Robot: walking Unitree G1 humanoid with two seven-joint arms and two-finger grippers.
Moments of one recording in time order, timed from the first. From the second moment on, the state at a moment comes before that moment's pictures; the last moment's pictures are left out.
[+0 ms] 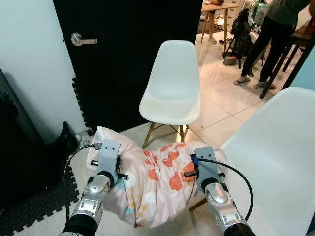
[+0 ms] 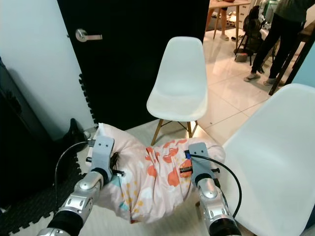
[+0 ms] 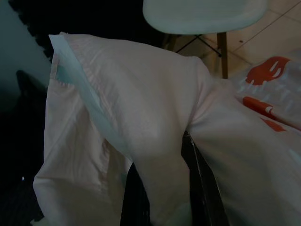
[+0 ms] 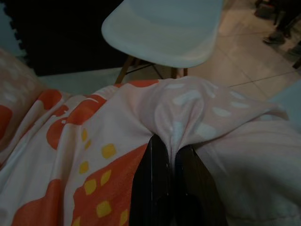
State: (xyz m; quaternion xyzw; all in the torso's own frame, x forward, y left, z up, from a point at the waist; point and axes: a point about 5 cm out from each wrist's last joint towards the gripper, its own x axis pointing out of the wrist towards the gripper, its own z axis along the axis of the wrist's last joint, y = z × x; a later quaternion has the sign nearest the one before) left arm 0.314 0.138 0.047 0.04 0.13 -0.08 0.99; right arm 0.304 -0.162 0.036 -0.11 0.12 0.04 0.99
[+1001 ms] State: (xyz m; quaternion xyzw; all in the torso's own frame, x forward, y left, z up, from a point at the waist) left arm 0.314 0.141 0.052 0.04 0.10 -0.08 0.99; right arm 0.312 -0.156 0.043 -0.10 0.11 0.04 0.99
